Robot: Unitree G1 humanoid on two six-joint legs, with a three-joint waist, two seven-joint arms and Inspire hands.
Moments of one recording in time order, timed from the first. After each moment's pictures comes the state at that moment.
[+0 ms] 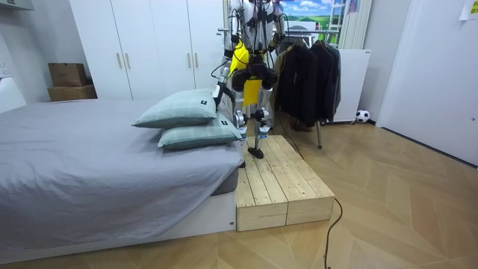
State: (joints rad) left arm 0.31 0.18 0.25 1.07 0.17 0.24 0.16; right arm -0.33 -0.44 -0.03 0.50 -0.26 0.13 -0.23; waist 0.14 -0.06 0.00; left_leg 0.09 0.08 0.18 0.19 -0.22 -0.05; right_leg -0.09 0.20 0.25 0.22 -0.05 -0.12
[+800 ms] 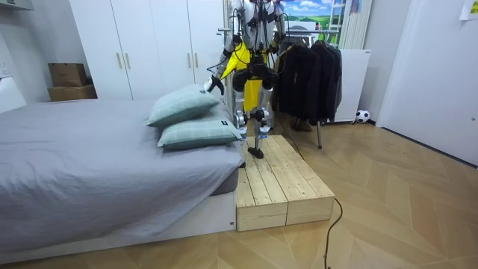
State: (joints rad) left arm 0.26 0.18 0.18 0.32 0.19 0.17 0.28; right arm -0.36 -0.45 -0.03 0.63 -0.20 0.12 -0.34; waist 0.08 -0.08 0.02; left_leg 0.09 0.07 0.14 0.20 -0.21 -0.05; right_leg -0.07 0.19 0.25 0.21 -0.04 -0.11
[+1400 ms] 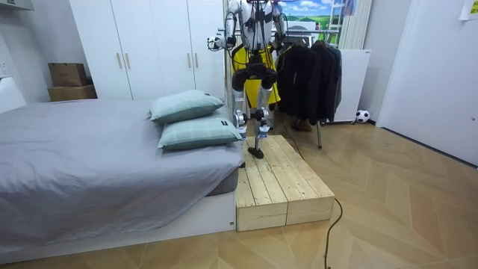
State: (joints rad) left arm 0.13 0.20 0.01 -0.26 0.07 0.06 0.29; right arm -0.36 -0.44 -0.02 0.60 -0.28 0.08 -0.45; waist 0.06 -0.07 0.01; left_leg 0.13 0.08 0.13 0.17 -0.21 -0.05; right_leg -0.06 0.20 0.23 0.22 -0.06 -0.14
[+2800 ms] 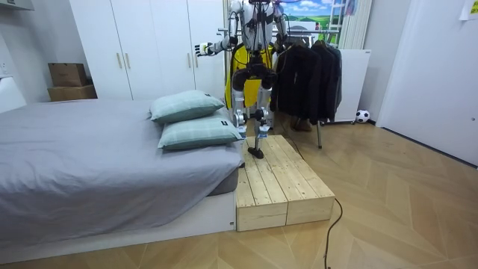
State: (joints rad) left arm 0.20 0.19 0.18 -0.05 -0.09 0.00 0.37; right arm -0.26 -0.47 -0.04 0.62 -0.08 0.06 -0.42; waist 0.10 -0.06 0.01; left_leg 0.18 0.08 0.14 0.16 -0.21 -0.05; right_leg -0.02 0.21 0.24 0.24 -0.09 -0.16
